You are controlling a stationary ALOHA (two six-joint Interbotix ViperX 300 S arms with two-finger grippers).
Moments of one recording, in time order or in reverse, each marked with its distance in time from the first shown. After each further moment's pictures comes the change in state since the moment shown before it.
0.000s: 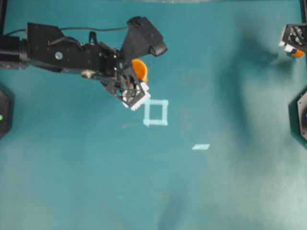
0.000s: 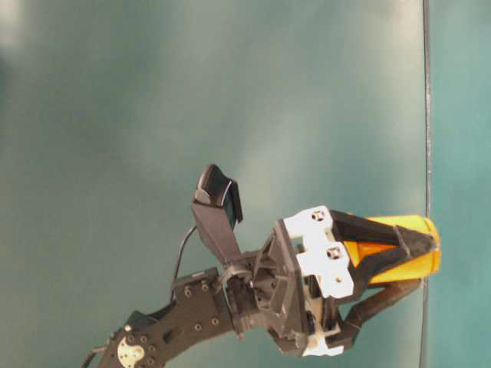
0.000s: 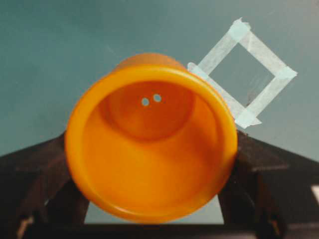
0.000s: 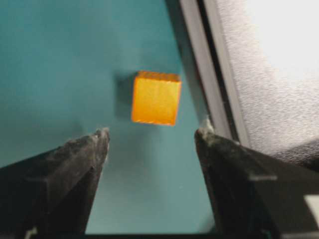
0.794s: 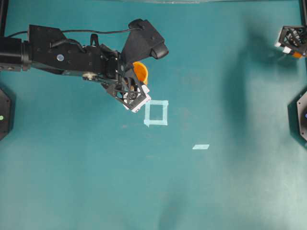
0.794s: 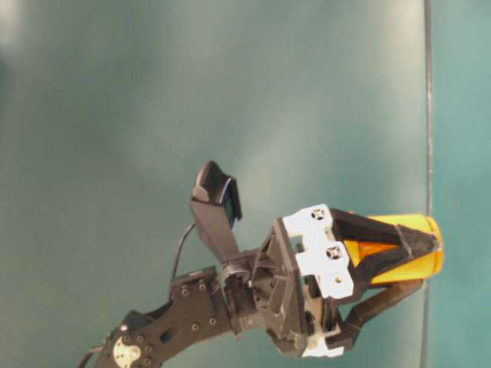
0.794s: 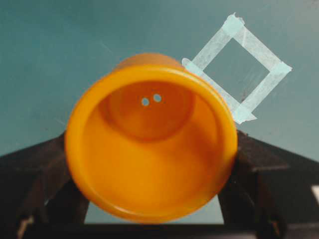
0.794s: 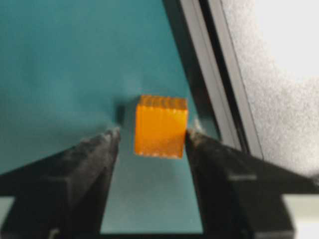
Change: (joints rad) left arm -0.008 0.000 0.000 -0.008 0.006 0.000; right arm -0.055 0.100 0.023 -0.054 -0.147 0.041
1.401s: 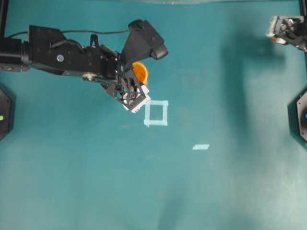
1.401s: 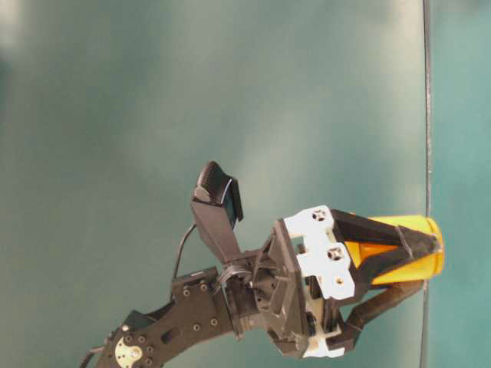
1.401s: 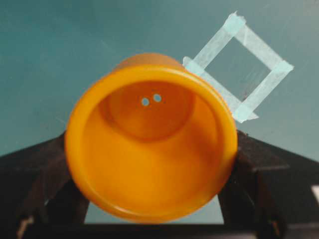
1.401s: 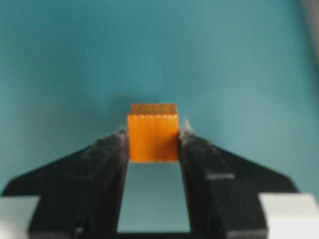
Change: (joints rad) left arm -0.002 0.000 0.005 0.000 0.000 0.000; right arm 0.044 -0.101 0.000 -0.018 -0.354 -0.060
